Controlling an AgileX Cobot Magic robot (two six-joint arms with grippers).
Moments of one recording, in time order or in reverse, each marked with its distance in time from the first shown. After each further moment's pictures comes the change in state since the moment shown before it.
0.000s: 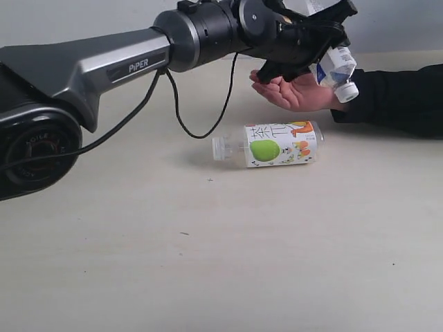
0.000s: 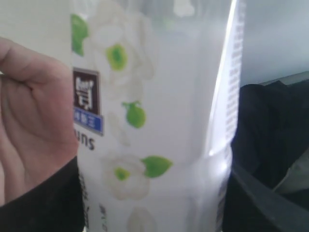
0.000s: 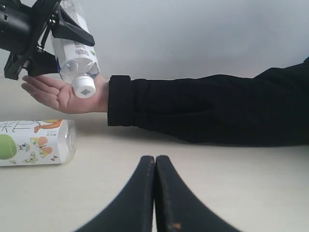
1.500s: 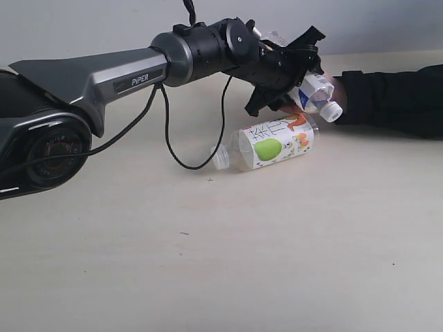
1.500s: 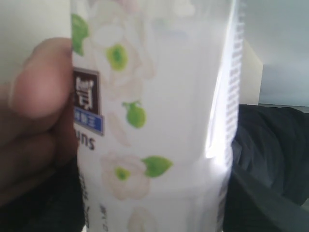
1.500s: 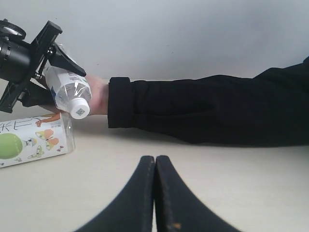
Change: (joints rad) left arm 0.047 0.069 0.000 -0.037 0.094 -0.216; right arm 0.000 0.000 0.000 0.000 0.000 0.000
